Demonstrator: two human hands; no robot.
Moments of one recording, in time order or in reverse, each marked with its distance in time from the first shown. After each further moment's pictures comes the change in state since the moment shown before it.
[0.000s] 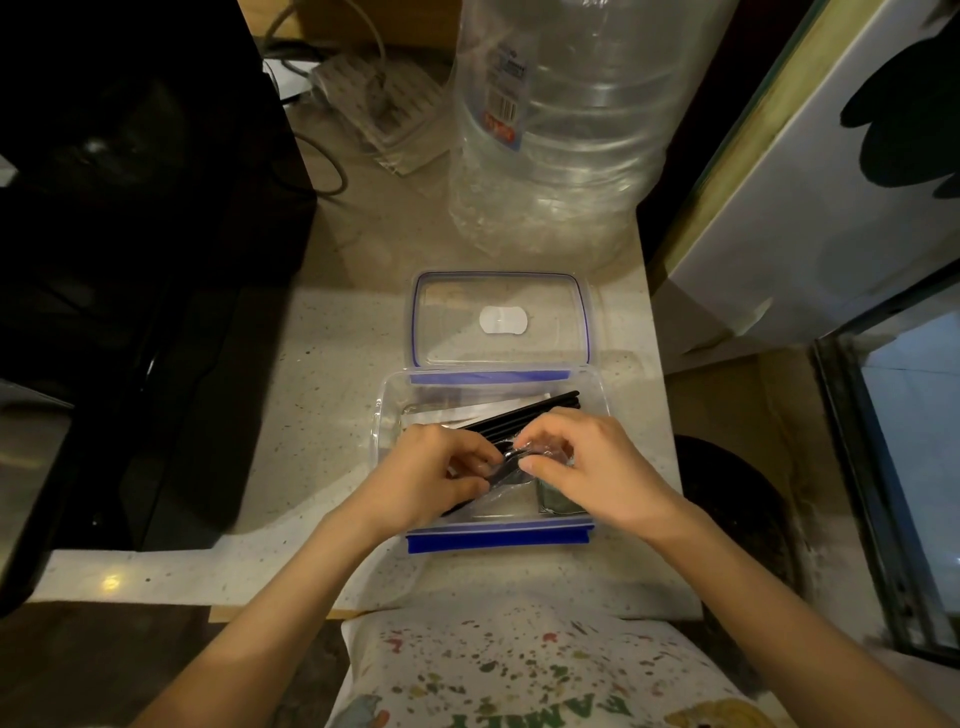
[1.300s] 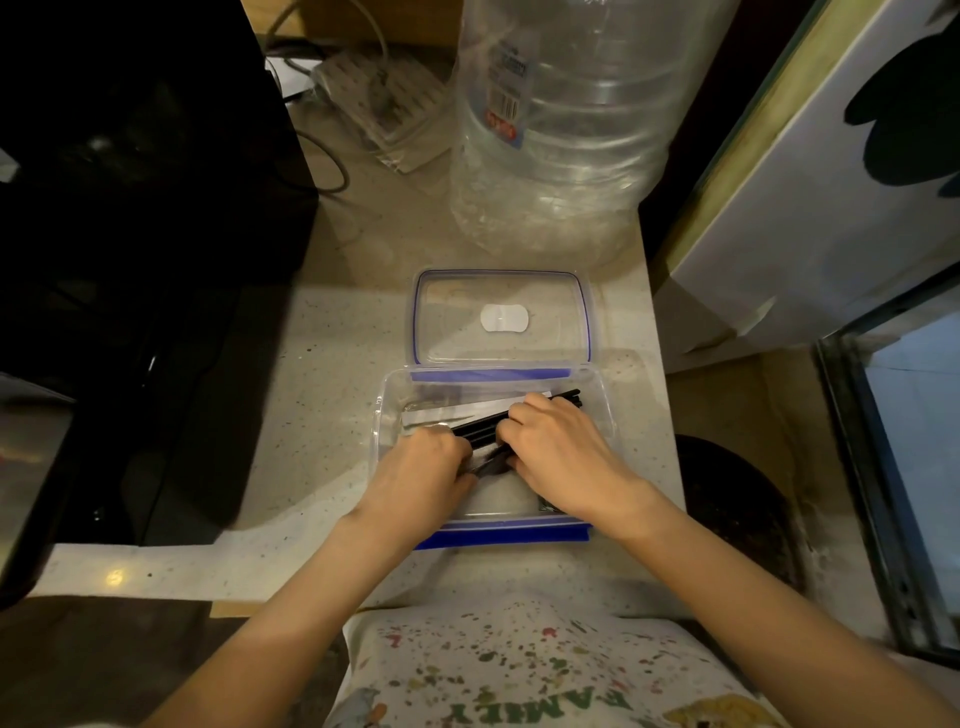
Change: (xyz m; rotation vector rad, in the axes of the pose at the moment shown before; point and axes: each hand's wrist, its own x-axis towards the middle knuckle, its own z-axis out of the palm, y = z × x) left_hand 0.003 -0.004 0.014 0.419 0.116 -0.136; right_hand 0.025 -0.004 0.022 -0.704 -0.036 -0.198
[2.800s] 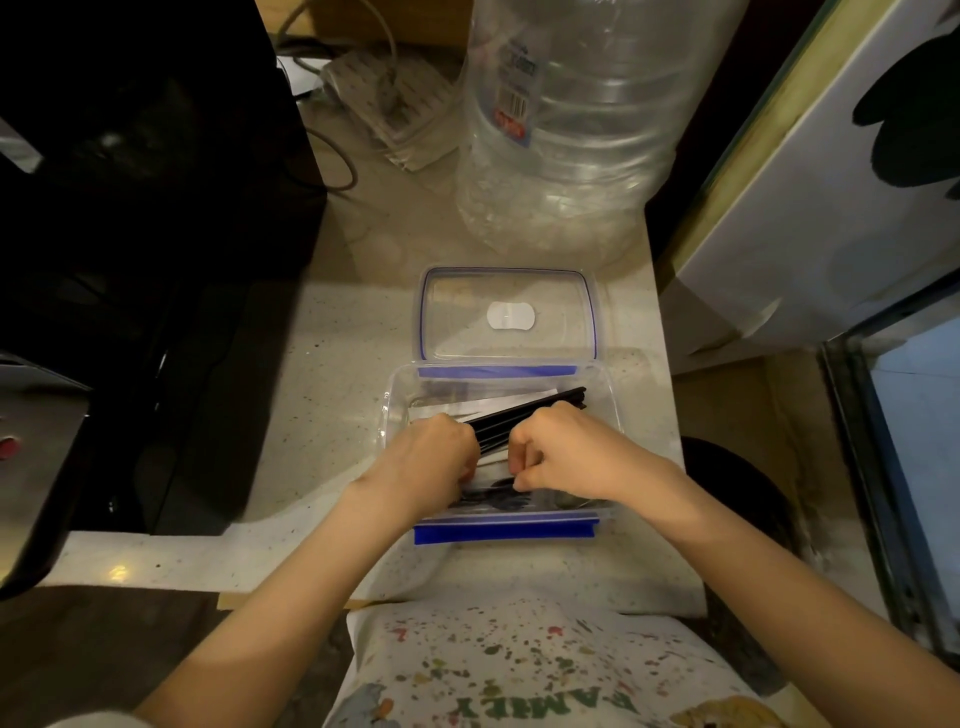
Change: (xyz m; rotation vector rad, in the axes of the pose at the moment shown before) left_hand 0.006 0.000 -0.014 0.146 -0.199 0.068; right_hand 0.000 0.005 -0.022 0.472 -0.356 0.105
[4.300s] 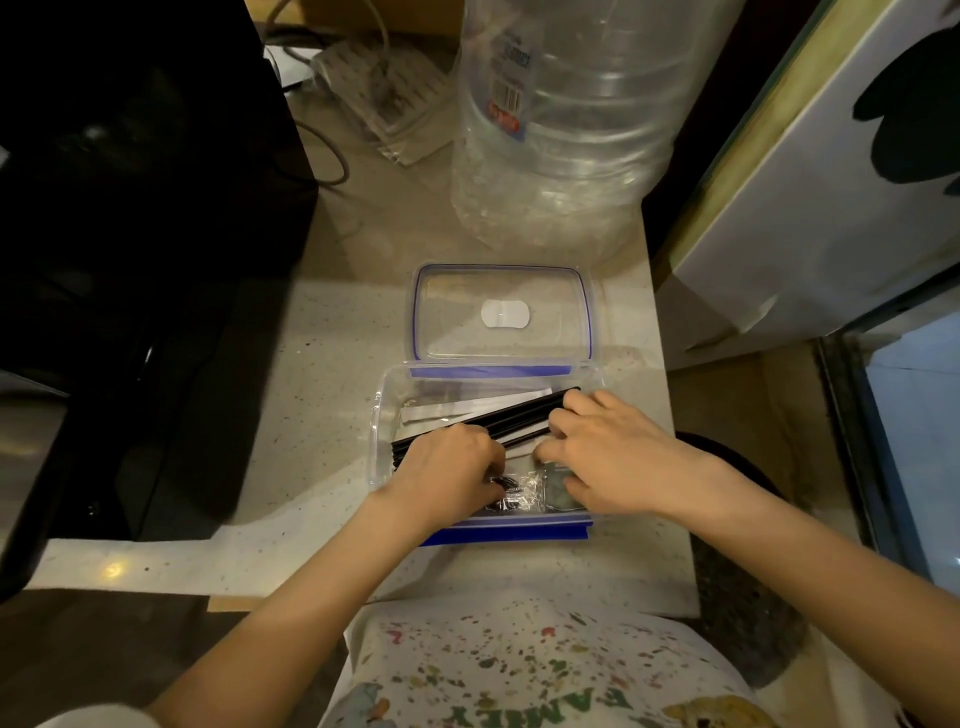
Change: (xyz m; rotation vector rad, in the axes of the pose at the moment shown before) left_hand 0.014 0.011 0.018 -0.085 0.059 0.102; right_hand -0.022 0.023 -0.012 -0.647 -0.002 -0.163
